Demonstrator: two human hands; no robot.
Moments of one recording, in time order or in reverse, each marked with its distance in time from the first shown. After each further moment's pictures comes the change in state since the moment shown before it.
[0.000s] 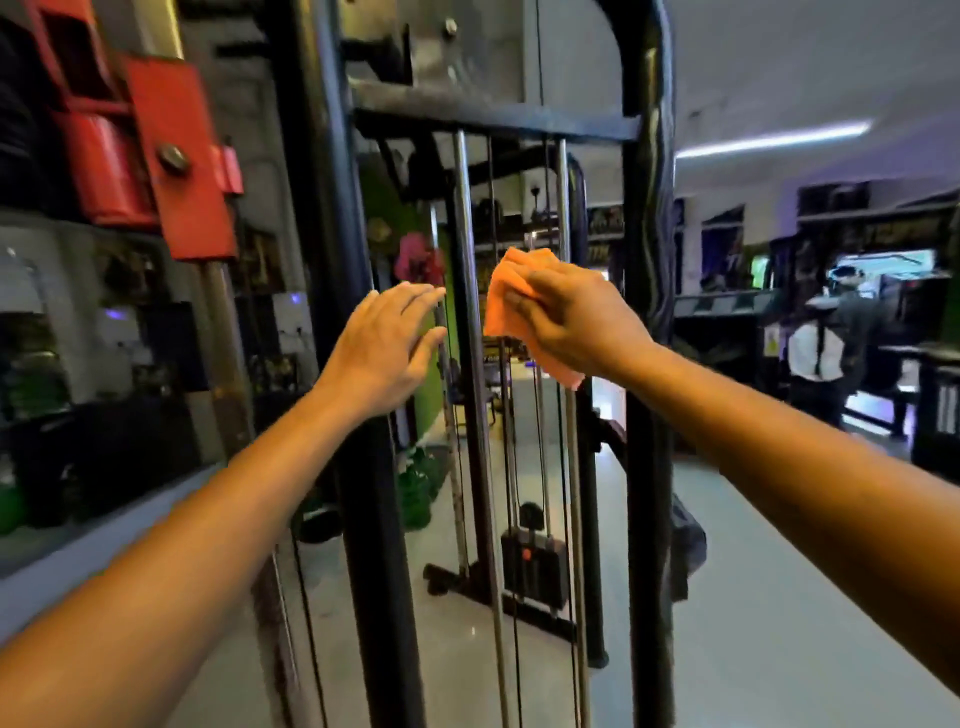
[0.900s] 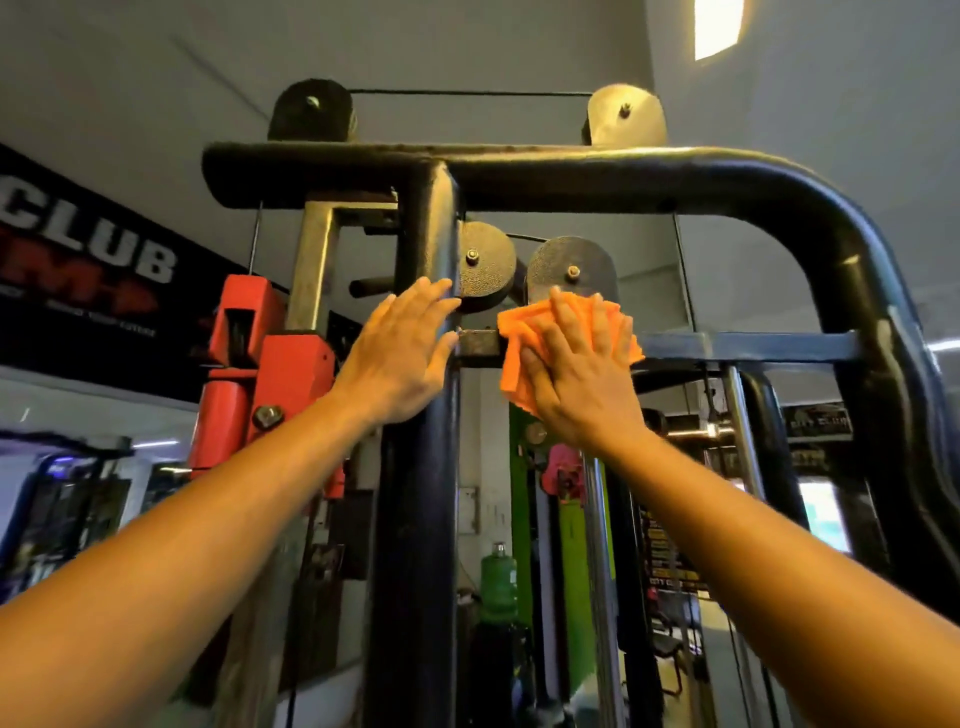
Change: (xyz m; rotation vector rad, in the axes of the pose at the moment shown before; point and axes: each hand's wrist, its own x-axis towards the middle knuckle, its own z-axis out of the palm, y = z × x) left_hand 0.223 -0.136 -0.088 0.419 0.281 -0.077; right_hand 0.321 0.073 0.090 -0.057 0.452 -0.233
